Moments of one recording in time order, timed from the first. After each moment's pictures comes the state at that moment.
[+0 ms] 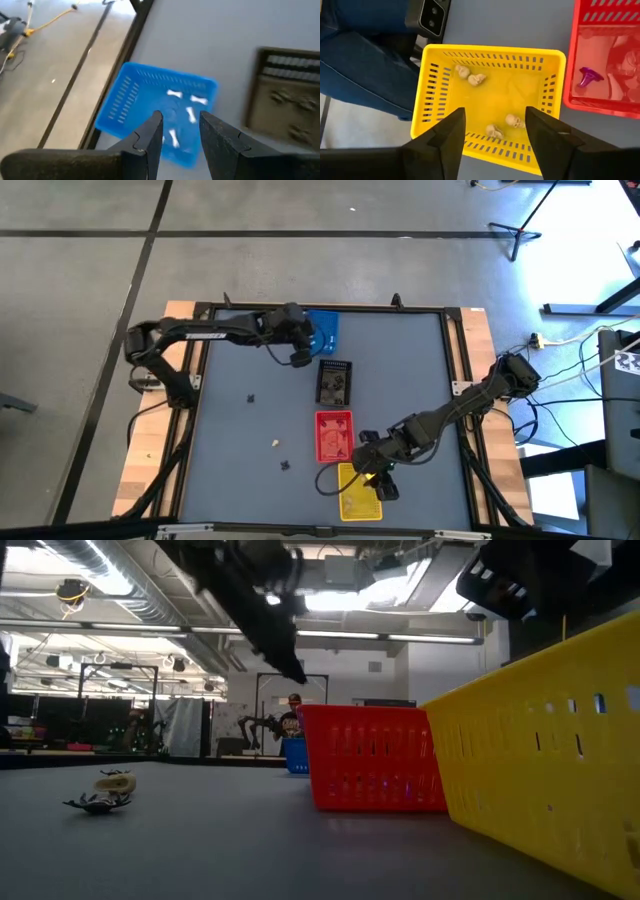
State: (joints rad) left arm 0.37 1.60 1.11 -0.24 -0.18 0.24; right arm 0.52 1.69 1.25 -0.56 -0.18 0.41
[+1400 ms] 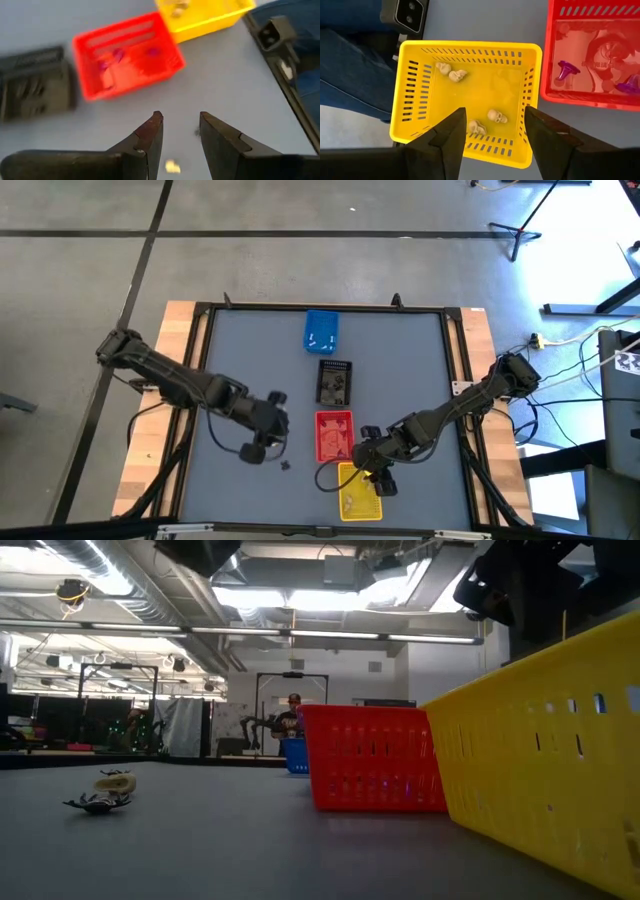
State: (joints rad) left arm -0.36 1.40 1.11 -0.60 -0.04 -0.09; right arm 0.51 1.69 1.25 -0.61 -0.12 0.41
